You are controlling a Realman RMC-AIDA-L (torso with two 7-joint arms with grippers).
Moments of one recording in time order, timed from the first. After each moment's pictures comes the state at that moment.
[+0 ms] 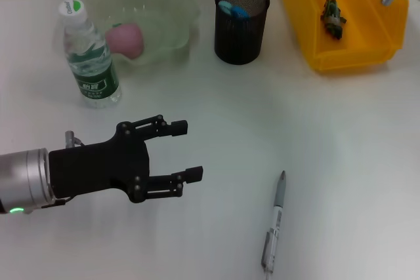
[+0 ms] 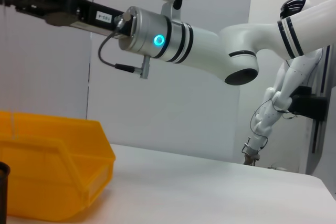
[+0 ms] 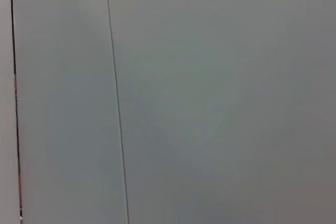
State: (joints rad) left arm -0.42 -2.04 0.98 0.41 1.67 1.65 -0.93; right arm 0.80 2.08 -0.79 -0.44 -1.25 -1.09 1.06
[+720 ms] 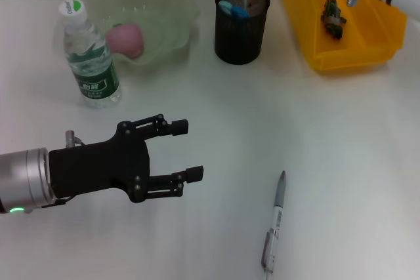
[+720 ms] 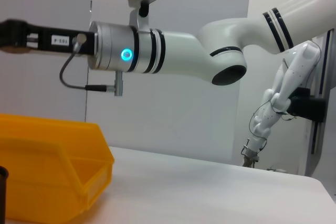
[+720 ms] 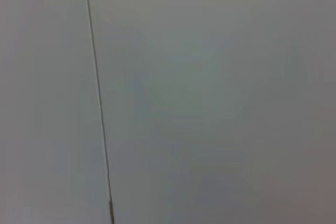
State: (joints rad) left arm -0.43 -2.04 0.97 0.41 1.67 1.66 -0.92; right arm 0.93 2.09 -0.80 -0.28 -1.24 -0.89 0.98
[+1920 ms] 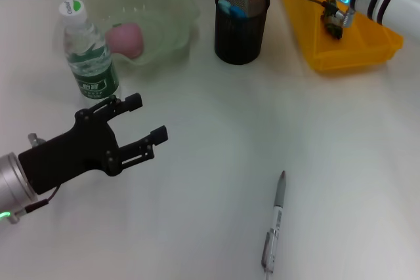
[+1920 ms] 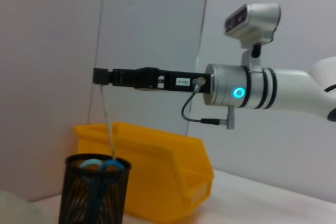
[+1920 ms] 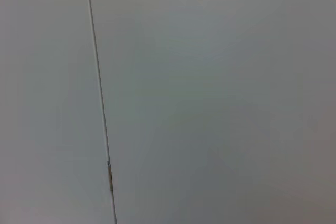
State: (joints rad) left arm -0.36 -2.07 0.73 0.32 1.66 1.59 -0.86; right arm 0.94 2.09 -0.80 -0.21 -1.24 -0.86 0.91
